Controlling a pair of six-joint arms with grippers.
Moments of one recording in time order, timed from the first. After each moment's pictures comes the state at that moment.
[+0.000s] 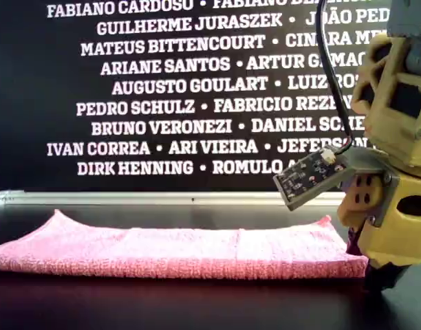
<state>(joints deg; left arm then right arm) 1.2 177.1 173.7 14.3 5.5 4.4 14.9 100.4 132.5 40.2 -4.2 5.6</state>
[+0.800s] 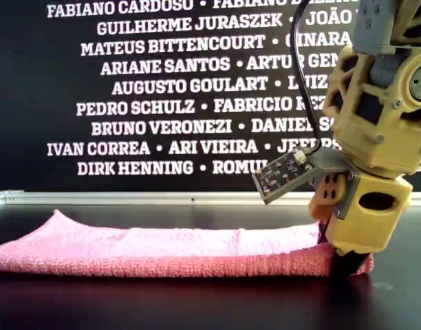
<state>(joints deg) 1.2 177.1 173.7 14.3 5.5 4.4 17.1 87.7 118.7 40.3 -4.9 6.2</state>
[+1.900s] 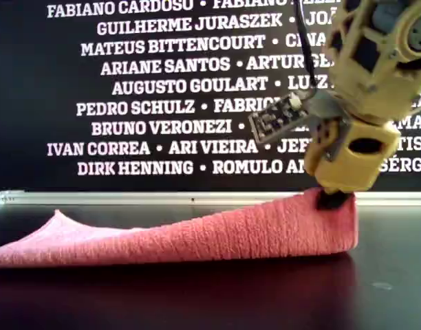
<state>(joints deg) 1.8 177.1 173.7 14.3 5.7 4.4 18.2 99.6 115.8 40.3 -4.2 6.1</state>
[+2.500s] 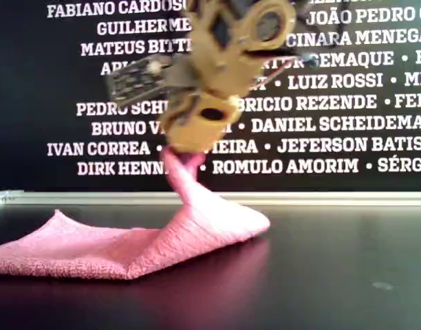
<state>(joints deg) 1.8 177.1 173.7 14.3 5.7 4.4 42.3 73.5 77.0 40.3 -4.0 6.1</state>
